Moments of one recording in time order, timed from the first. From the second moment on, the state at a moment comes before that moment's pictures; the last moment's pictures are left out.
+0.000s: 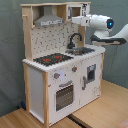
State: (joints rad) arm -1.00 -0.78 1.05 -2.15 -0.18 3.40 -1.53
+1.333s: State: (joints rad) arm -1.17 -0.75 1.17 -1.98 -0.18 3.31 -1.53
